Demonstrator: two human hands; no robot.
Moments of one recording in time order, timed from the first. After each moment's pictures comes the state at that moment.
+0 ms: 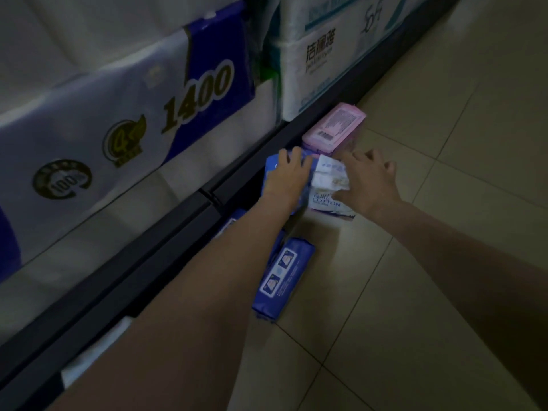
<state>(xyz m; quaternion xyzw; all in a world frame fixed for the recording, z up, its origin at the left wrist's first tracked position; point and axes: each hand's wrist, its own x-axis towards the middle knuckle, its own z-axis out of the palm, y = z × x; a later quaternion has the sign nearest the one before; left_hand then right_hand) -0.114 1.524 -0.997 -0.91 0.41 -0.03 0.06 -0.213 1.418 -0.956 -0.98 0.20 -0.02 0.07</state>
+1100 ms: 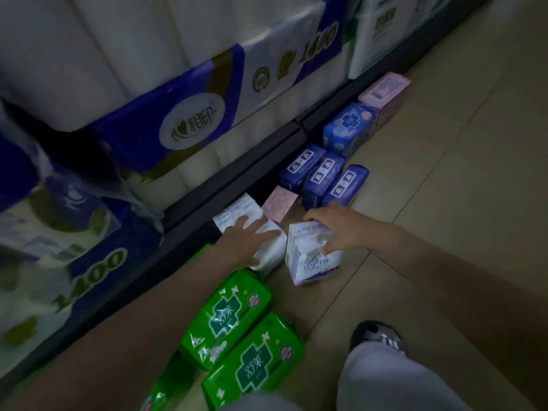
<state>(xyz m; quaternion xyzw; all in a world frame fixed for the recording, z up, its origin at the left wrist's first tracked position) -0.287 1.872 -0.985 -0.87 0.41 0.25 0.12 -0.356 1.657 -0.952 -0.96 -0.07 0.24 0.16</state>
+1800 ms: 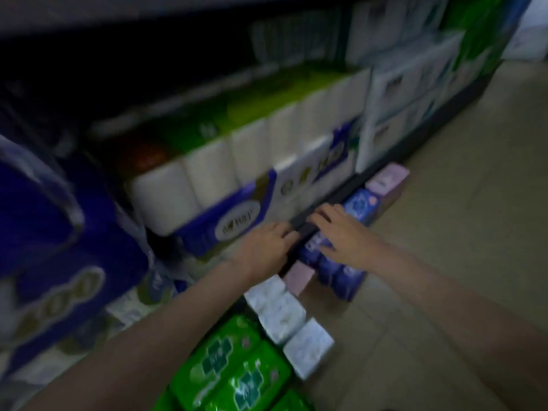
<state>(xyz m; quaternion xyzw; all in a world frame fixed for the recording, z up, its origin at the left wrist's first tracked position) -0.269 1.850 -0.819 -0.88 0.47 -0.06 0.02 -0.317 1.667 -0.826 -0.99 -0.13 -0.08 0.05</state>
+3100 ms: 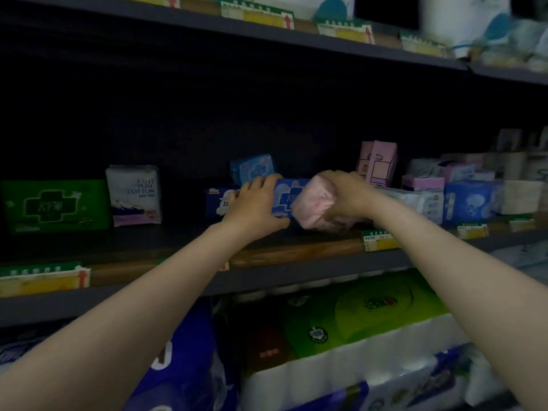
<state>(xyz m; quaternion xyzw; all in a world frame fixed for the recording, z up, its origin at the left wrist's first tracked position) -0.188 1.966 -0.451 -0.95 0.11 -0.26 -0.13 -0.126 1.779 -0.430 -0.96 -0.18 -0.21 0.07</state>
